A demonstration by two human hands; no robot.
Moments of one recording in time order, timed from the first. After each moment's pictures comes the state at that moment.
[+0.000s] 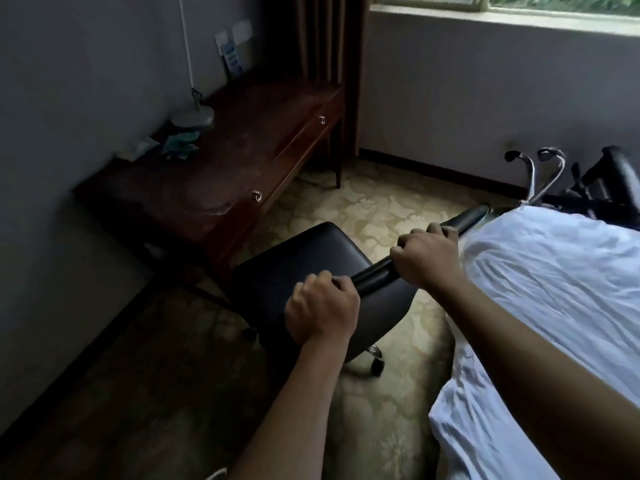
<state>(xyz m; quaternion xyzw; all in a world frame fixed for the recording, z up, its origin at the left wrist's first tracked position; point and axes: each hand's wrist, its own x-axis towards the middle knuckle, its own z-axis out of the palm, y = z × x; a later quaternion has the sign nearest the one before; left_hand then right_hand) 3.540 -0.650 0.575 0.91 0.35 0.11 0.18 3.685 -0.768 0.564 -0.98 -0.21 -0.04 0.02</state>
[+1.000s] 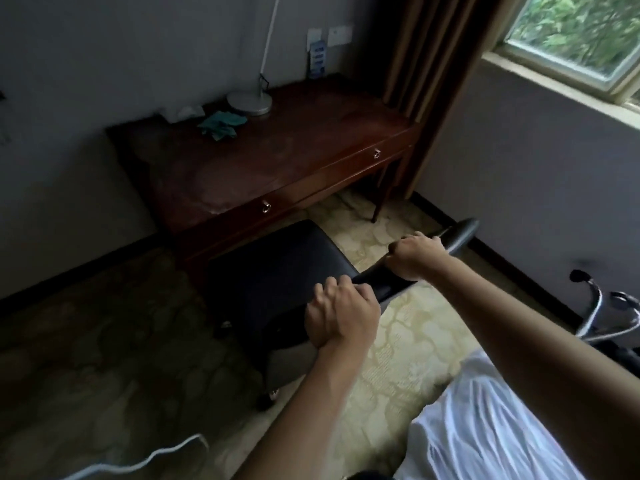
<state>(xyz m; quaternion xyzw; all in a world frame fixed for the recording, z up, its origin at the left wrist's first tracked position) 3.787 -0.687 0.574 0.82 0.50 0.16 0.22 3.964 -0.688 0.588 -0.88 -0.42 0.10 -0.20</state>
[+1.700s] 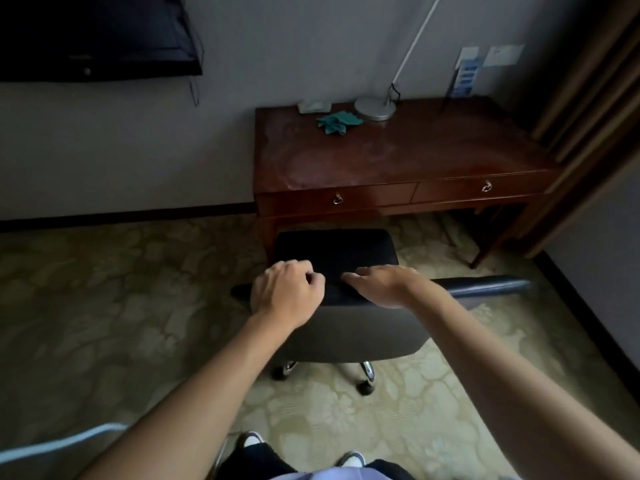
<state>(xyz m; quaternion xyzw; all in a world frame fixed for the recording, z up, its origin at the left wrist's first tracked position) 3.799 -0.714 0.567 0.74 0.64 0.17 0.11 3.981 -0.704 0.580 -0.61 -0.74 0.25 -0.16</state>
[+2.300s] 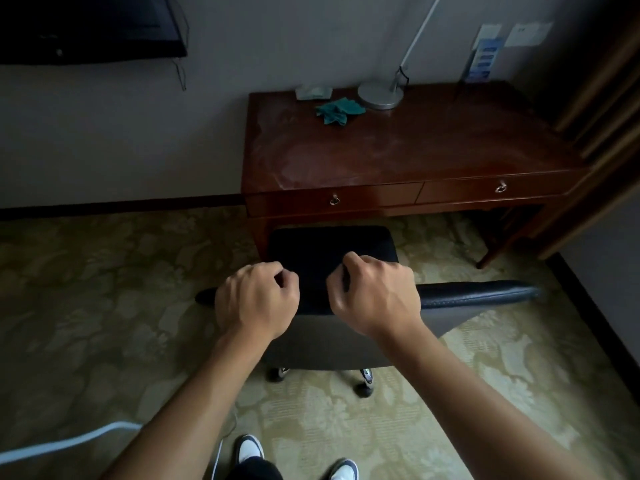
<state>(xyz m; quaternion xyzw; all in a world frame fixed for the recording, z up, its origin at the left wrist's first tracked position) 3.811 -0.662 0.571 0.70 0.68 0.20 0.06 3.980 -0.683 0.584 -0.65 -0.71 -0.04 0.26</state>
